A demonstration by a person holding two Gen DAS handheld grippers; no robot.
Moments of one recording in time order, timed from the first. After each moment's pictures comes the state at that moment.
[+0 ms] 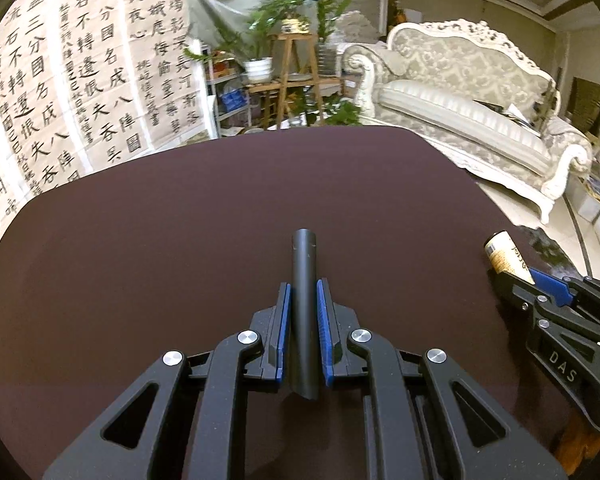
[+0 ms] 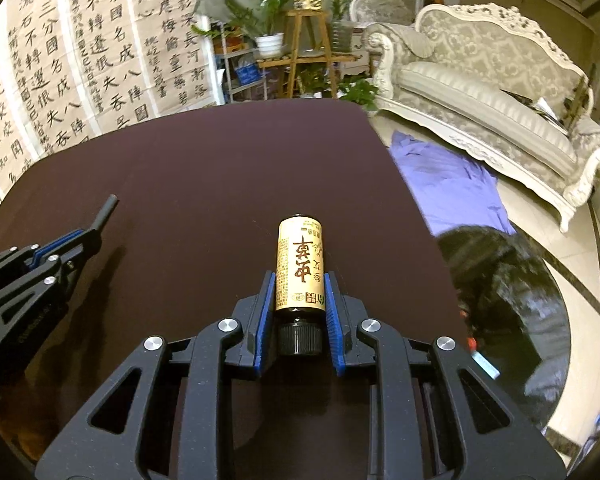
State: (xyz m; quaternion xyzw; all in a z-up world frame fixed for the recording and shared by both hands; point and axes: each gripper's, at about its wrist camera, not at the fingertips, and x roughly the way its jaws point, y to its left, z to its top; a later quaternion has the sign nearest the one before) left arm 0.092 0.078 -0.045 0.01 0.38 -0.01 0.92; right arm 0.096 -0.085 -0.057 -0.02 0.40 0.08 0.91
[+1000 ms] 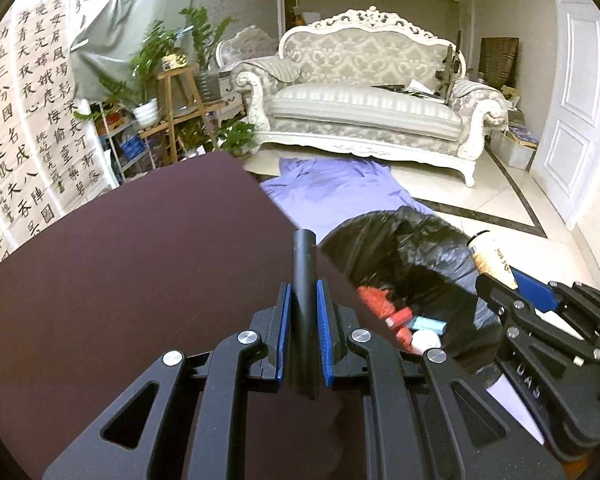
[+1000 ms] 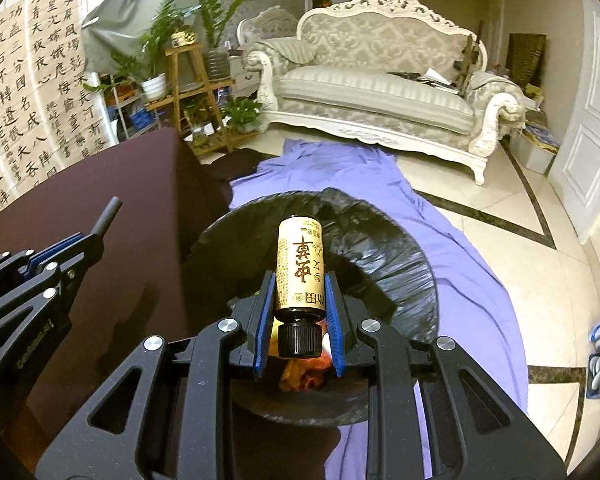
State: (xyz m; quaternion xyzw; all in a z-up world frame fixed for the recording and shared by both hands) left arm 0.087 -0.096 -0.036 0.08 0.35 -0.15 0.92; right arm 0.047 -0.249 -0.064 0.04 0.36 -0.08 0.93
